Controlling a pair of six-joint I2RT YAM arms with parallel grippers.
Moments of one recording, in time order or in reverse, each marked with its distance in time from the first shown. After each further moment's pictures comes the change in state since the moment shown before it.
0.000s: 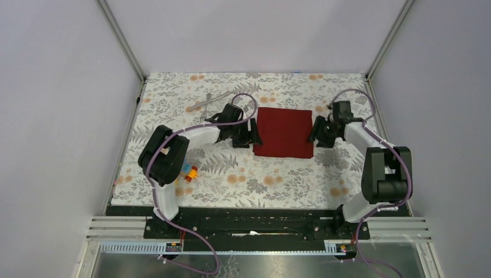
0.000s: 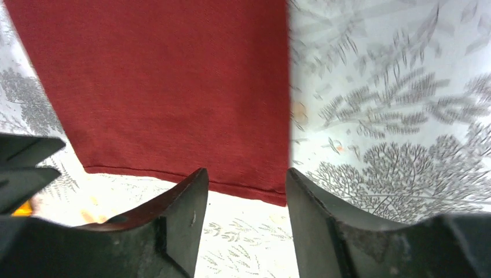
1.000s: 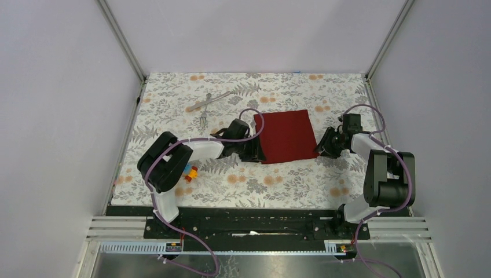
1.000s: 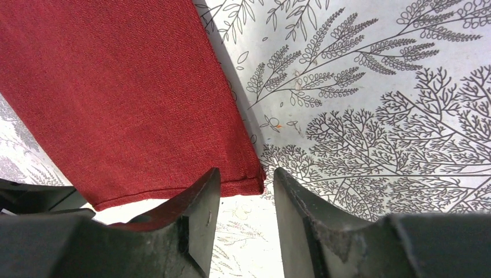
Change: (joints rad) left arm -0.126 -0.020 -0.151 0.161 -0.016 -0.034; right arm -0.174 -0.043 -0.244 0.143 -0.103 0.058
